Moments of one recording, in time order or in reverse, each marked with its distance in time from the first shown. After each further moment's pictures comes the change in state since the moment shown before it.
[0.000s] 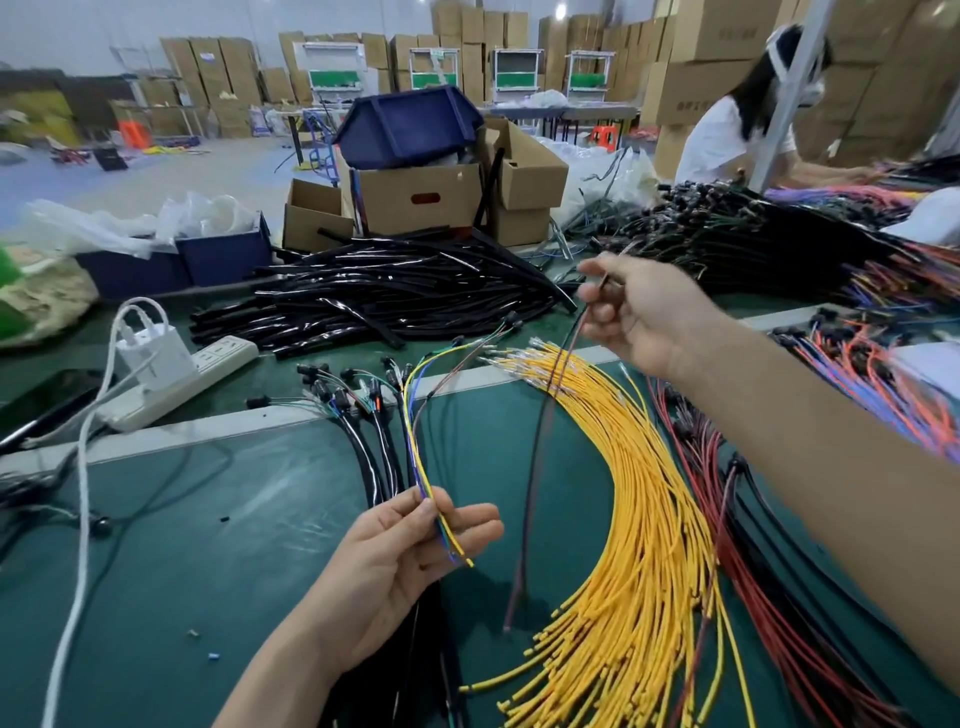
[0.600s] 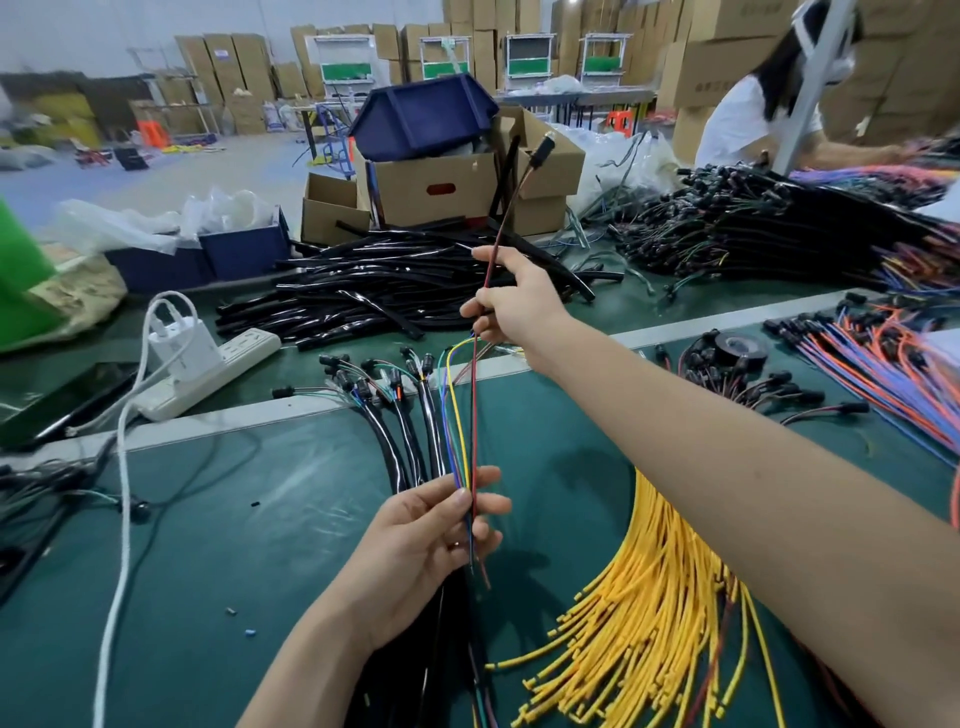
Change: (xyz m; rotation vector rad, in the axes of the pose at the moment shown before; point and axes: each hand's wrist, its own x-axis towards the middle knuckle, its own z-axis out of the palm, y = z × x) left_hand 0.000 -0.003 -0.003 0.075 -0.063 0.029; right_hand 0.039 0.056 0.081 -0.340 -0.124 -0.177
